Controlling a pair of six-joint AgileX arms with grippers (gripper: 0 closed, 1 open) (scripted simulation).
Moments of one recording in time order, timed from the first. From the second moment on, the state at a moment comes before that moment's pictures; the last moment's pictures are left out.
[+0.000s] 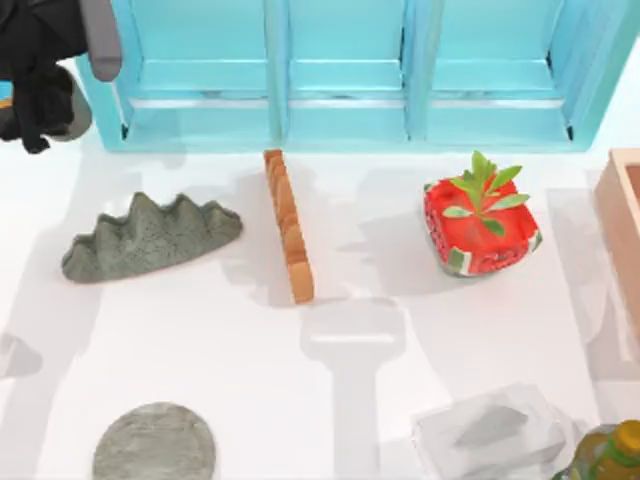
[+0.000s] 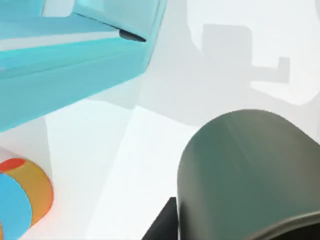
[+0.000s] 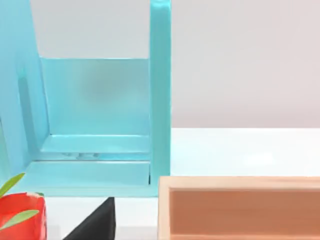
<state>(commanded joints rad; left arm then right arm) -0.08 1.98 1.78 -1.04 0.03 1.26 0.00 0.00 0.00 0.00 0.00 0.00</state>
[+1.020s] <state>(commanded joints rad) -0.48 1.58 1.39 -0.99 0.03 0.07 0.00 0.00 0.00 0.00 0.00 0.00</state>
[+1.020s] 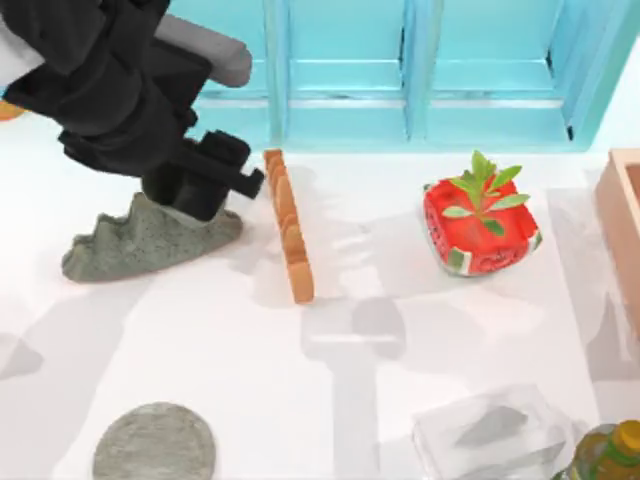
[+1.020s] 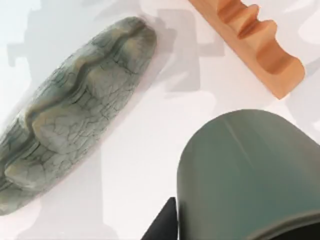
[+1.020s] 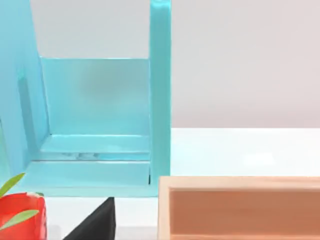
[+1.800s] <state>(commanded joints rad) -0.57 1.38 0.93 -1.10 0.04 -0.55 0.00 0.00 0.00 0.00 0.00 0.00</state>
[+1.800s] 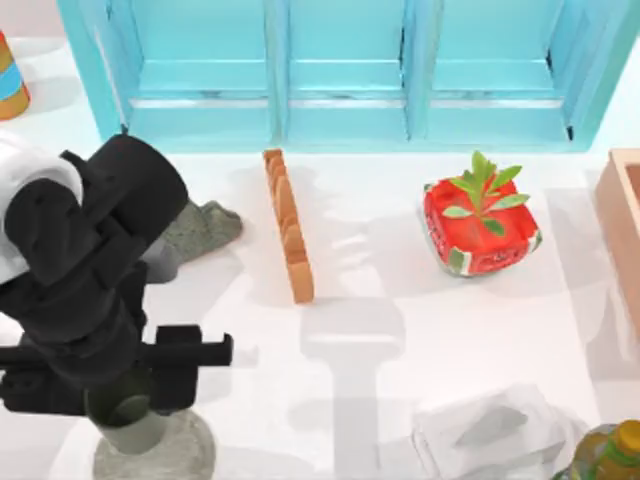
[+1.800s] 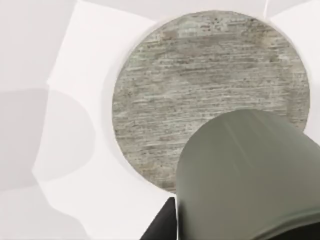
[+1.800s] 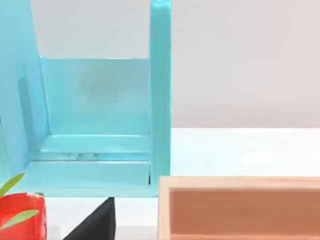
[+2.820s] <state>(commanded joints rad) -0.57 1.48 0.74 -0.81 0.04 -0.55 0.00 0.00 0.00 0.00 0.00 0.00</state>
